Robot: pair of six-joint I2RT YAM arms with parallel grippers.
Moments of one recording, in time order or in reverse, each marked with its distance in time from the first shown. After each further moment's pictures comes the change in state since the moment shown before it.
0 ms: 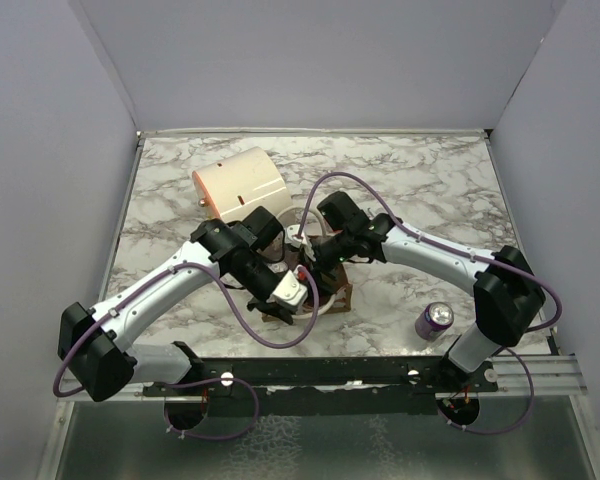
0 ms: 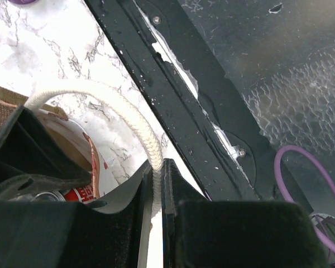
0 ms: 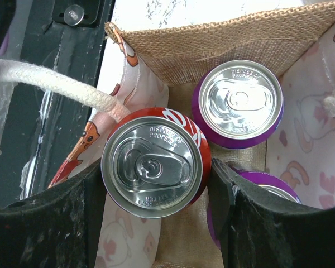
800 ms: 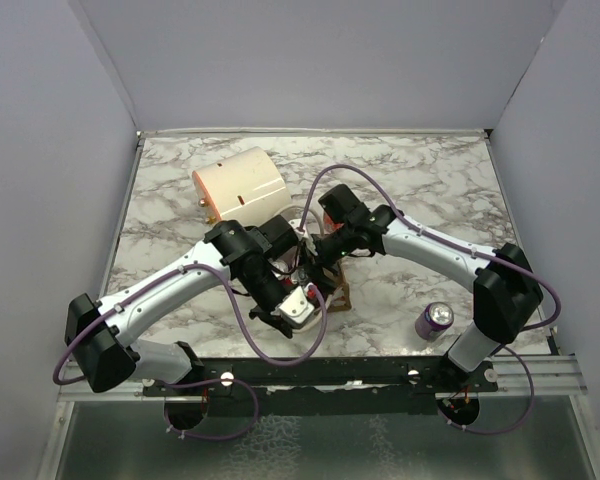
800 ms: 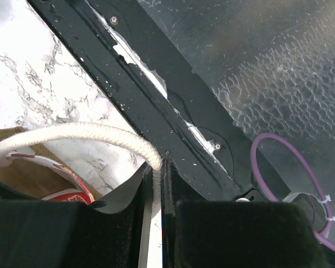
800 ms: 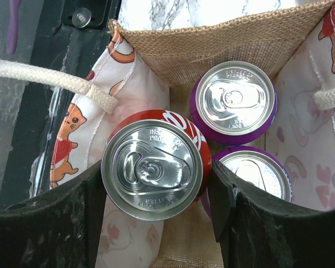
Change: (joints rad) left arm -0.126 0.051 0.079 -0.131 -0.044 0.042; right arm -0.023 0.023 0.071 -0.113 -0.013 -0.058
